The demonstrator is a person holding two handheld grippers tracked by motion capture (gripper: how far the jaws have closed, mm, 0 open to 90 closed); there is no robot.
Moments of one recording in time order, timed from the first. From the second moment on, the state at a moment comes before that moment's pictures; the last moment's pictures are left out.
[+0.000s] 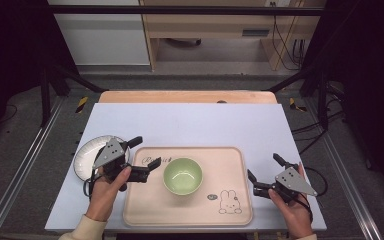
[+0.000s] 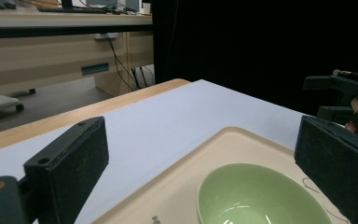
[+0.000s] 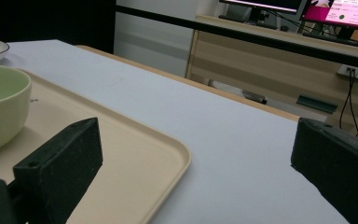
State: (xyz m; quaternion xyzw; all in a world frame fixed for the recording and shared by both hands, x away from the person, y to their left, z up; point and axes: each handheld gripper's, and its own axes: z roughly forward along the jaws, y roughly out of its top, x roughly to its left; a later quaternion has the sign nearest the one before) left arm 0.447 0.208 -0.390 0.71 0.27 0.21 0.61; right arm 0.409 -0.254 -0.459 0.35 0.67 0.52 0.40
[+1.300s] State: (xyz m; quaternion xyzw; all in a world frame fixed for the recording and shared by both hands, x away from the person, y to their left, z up) left arm 0.419 0.297 -0.429 0.68 0.35 0.29 0.57; right arm 0.408 -0.255 -0.456 0.35 0.67 0.52 0.40
